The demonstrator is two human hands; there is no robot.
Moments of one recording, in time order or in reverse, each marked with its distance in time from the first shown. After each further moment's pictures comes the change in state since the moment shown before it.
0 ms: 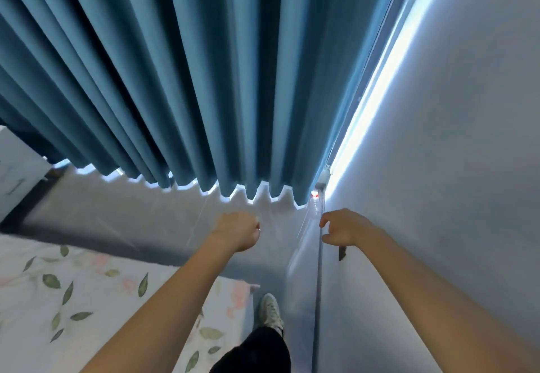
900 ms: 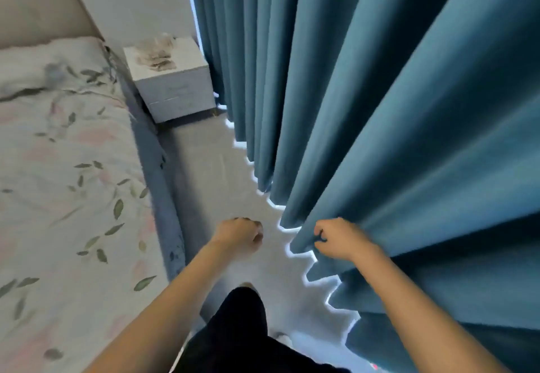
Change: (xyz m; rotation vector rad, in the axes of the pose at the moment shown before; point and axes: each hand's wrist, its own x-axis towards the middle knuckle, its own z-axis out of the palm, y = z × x) left_hand 0.205 -0.246 -0.122 -0.528 0.075 -0.828; right_hand 0.414 -0.258 -0.259 -0.556 -0.107 -0.746
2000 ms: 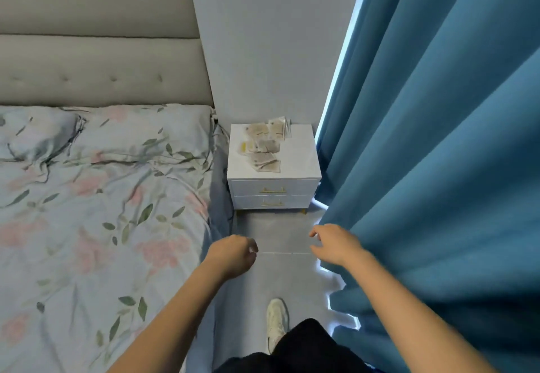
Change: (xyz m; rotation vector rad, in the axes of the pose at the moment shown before) left_hand 0.406 -0.509 -0.358 -0.274 0.108 -0.408; right_hand 0.667 -0.377 -0.386 -0.182 -0.024 -0.388
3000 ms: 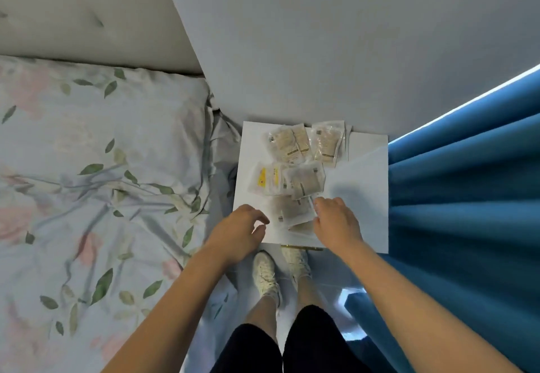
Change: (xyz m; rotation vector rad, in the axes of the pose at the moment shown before) left_hand 0.484 -0.188 -0.127 -0.460 -0.129 -0.136; right_hand 0.556 -0.034 -0.084 -0.025 -0.024 -0.063
